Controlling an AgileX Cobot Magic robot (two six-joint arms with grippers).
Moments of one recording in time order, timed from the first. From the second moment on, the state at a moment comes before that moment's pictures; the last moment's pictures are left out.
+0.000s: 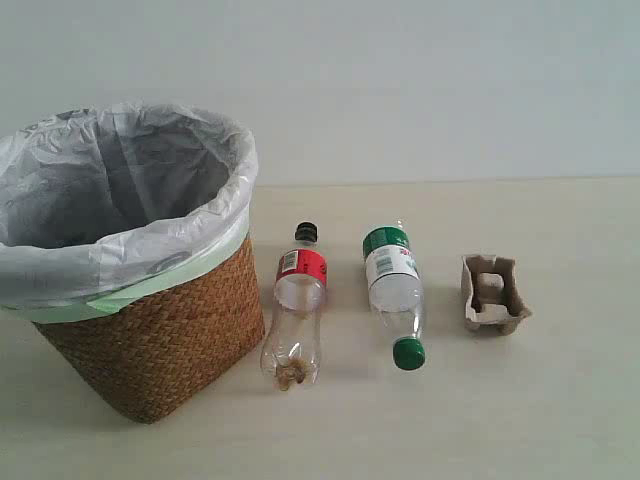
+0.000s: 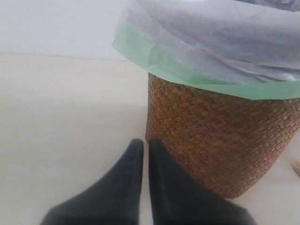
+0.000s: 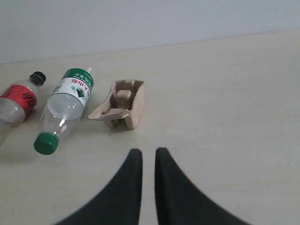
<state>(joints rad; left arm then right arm) -0.02 0.00 0.00 -0.13 0.31 0.05 0.18 0.00 0.00 -0.13 0.35 0.28</state>
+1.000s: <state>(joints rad) -0.02 0.00 0.00 -0.13 0.31 0.05 0.18 0.00 0.00 0.25 0.27 0.87</state>
